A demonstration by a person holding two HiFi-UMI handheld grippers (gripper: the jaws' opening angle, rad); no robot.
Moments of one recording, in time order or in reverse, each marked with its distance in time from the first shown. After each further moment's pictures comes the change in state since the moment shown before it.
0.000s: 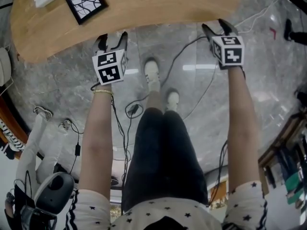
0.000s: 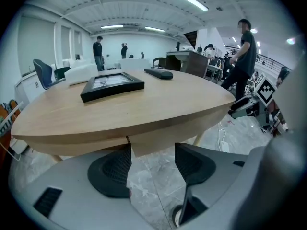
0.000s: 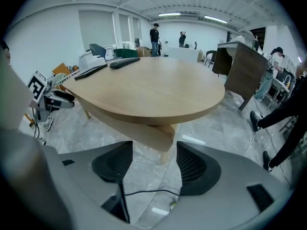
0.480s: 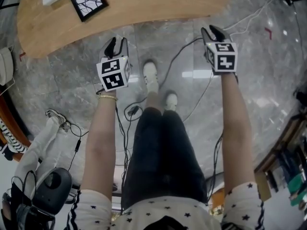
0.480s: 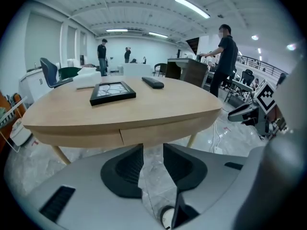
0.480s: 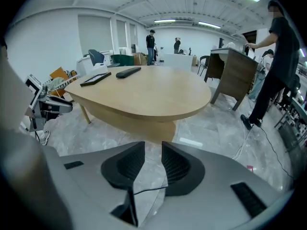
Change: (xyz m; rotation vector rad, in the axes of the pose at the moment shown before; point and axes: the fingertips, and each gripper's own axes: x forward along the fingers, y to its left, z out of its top) left arm -0.044 -0.031 -0.004 -0.048 -0.058 0.000; right arm -0.047 0.017 -0.006 0.032 -0.064 -0.040
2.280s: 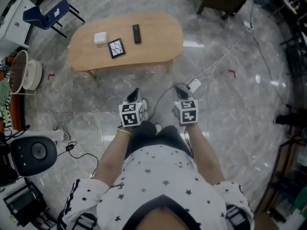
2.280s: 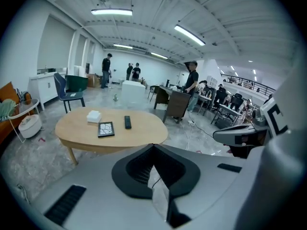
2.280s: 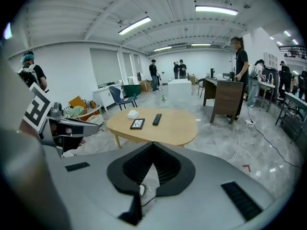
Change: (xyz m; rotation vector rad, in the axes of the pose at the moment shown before) left arm -0.345 -0.181 0.078 -0.097 -0.187 -0.079; right arm -0.389 0.111 0.038 0.080 -0.278 0.096
